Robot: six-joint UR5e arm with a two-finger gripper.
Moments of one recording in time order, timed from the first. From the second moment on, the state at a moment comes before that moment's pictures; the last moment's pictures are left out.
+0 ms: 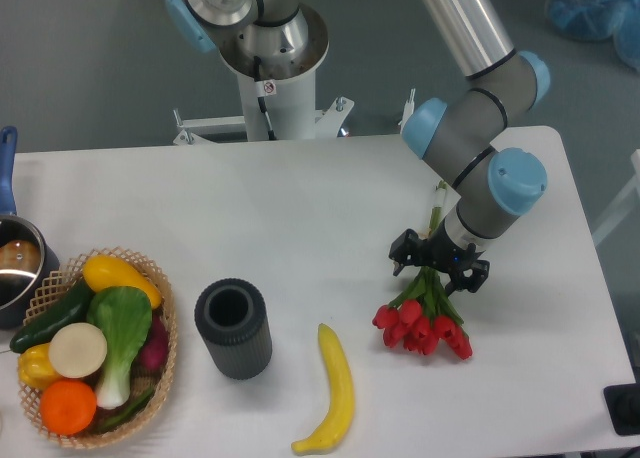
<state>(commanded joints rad) 2.74 -2.13 -1.66 -1.06 1.31 1.08</state>
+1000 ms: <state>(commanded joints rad) 2.74 -2.13 -1.65 -1.06 1.30 1.07</state>
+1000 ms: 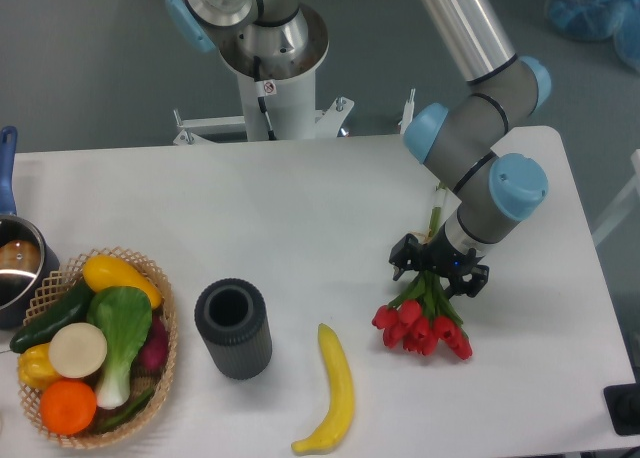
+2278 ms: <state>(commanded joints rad) 2.74 -2.10 -1.66 -1.07 1.25 1.07</state>
